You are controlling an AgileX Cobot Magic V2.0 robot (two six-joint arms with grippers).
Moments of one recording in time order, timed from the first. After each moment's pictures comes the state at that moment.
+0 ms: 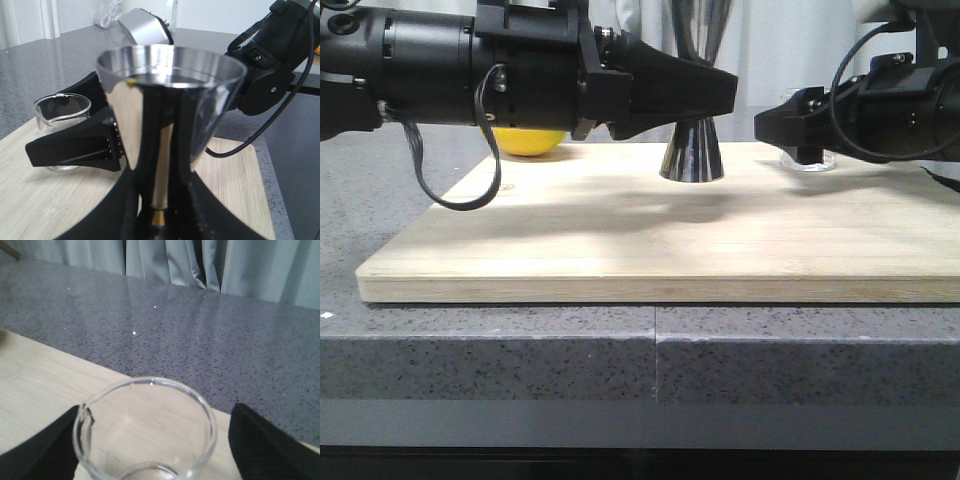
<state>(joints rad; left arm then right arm) -0.50 1.84 -0.99 1.17 -1.06 -0.77 0.12 1.76 -0.72 -0.43 -0.93 0.19</state>
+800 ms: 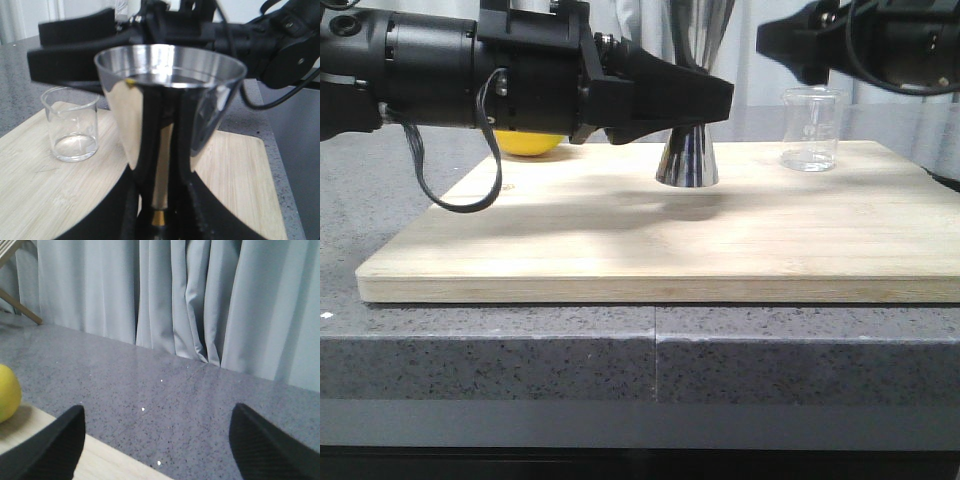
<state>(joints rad) -0.50 1.84 -0.99 1.17 -1.03 -0.77 0.12 1.65 -0.72 -0.43 -1.03 0.19</state>
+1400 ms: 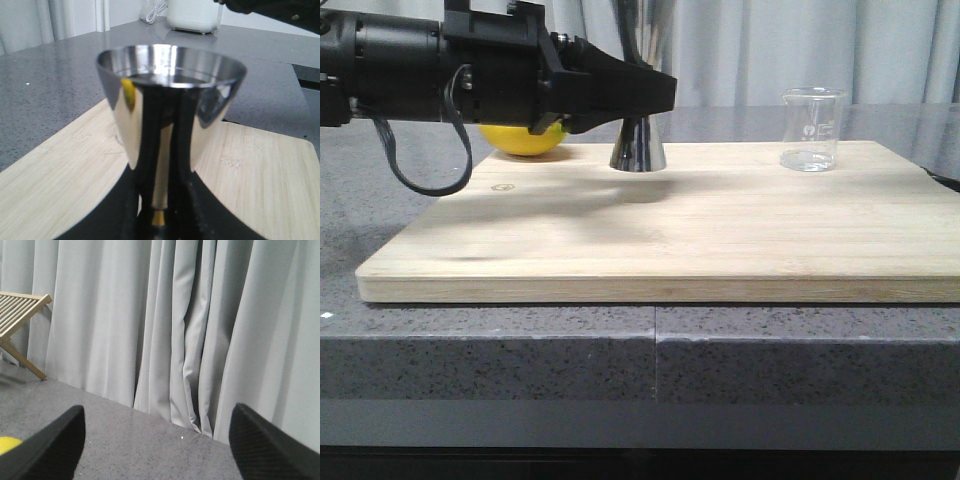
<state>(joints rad) -0.41 1.84 -0.99 1.15 -1.02 -0.77 0.12 1.47 -0.72 -0.43 -1.04 0.19</state>
